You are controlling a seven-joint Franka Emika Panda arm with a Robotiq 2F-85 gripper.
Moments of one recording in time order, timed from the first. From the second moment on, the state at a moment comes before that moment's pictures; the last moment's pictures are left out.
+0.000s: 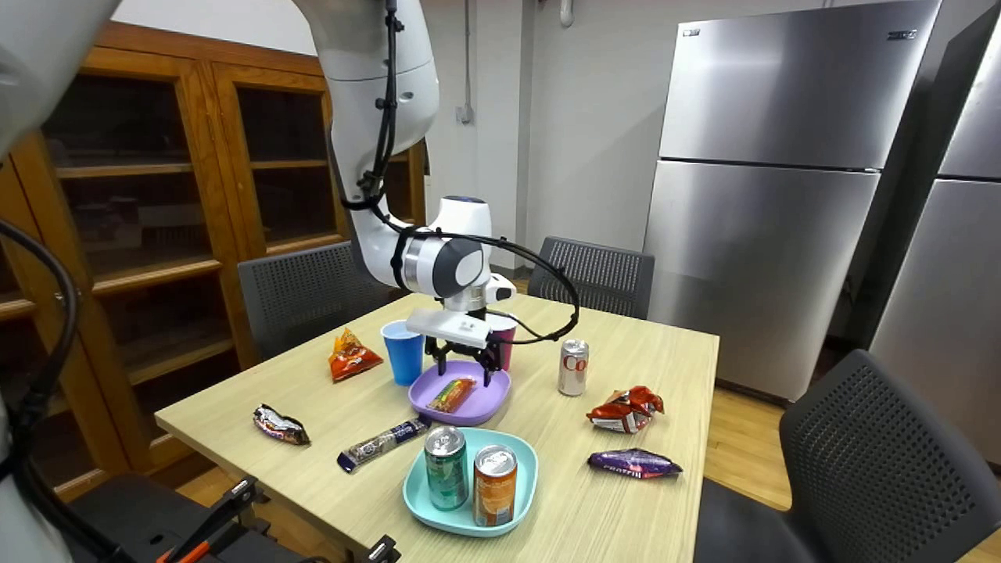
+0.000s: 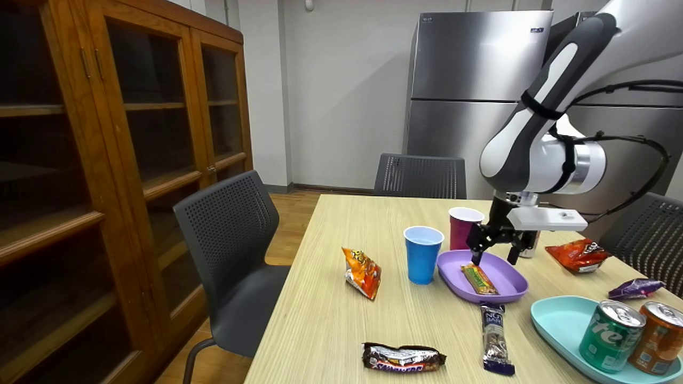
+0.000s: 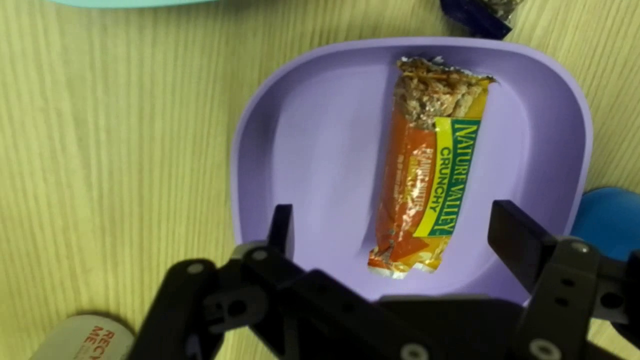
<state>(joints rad) -0.13 0.63 0.08 -2.12 -0.03 2.82 -0.18</state>
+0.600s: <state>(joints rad) -0.23 0.58 0.03 -2.09 -0.01 2.78 -0.18</state>
